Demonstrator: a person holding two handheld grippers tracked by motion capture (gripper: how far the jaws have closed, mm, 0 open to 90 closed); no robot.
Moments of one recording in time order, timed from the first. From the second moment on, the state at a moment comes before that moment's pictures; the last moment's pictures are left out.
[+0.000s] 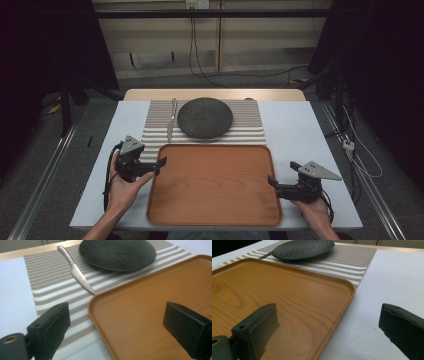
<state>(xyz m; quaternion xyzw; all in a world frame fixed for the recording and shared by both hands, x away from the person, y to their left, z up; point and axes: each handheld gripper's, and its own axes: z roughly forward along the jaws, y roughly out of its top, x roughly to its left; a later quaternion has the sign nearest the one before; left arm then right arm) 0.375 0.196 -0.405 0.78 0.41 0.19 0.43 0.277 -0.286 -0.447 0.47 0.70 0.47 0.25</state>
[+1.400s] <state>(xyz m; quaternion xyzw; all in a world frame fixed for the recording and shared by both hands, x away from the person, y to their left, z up) 0.522 0.167 -0.403 0.79 0.45 0.20 0.36 0.278 -0.276 -0.446 0.46 0.71 0.47 0.24</state>
